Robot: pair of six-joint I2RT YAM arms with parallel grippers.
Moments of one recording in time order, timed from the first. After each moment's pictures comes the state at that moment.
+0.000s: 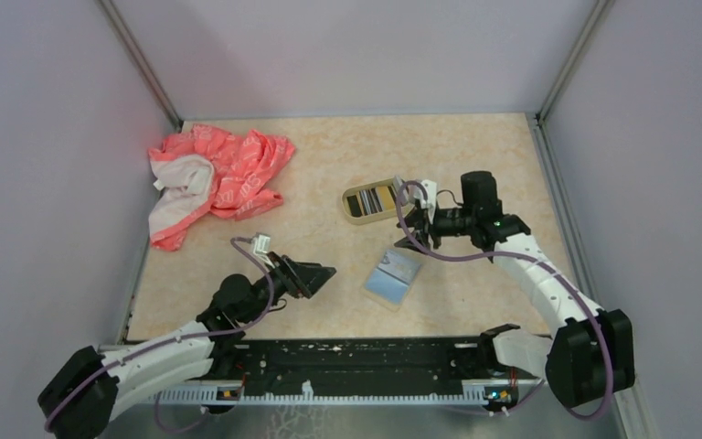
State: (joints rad) left arm -0.82 0.68 0.01 0.72 -0.01 -0.87; right arm 0.28 1.13 0.83 -0.33 -1.01 -0.62
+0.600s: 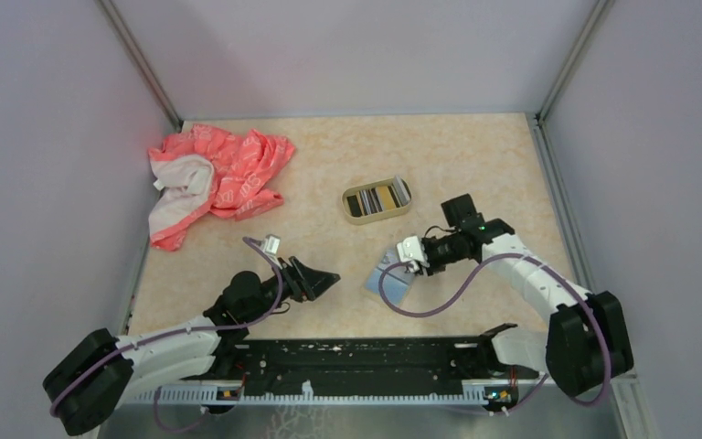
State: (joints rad) left arm -0.82 0.87 0.01 0.76 0.06 -0.96; right arm 0.34 1.17 0.74 -0.66 -0.88 -1.34
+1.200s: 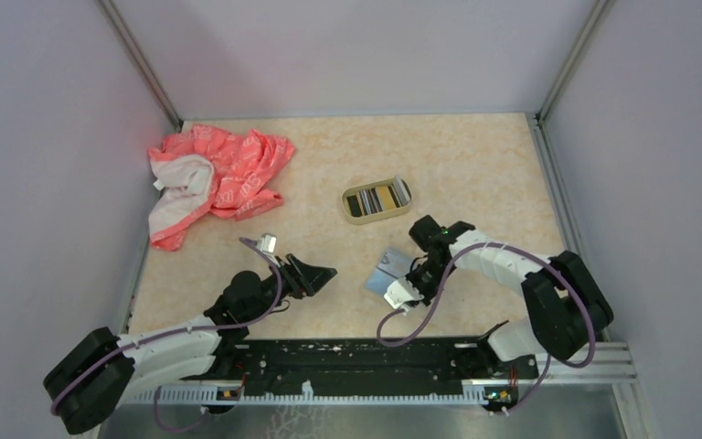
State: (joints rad) left arm -0.82 0.89 0.01 0.76 -0.03 -0.95; right arm 0.58 1.39 0.74 -0.89 -0.60 -1.71
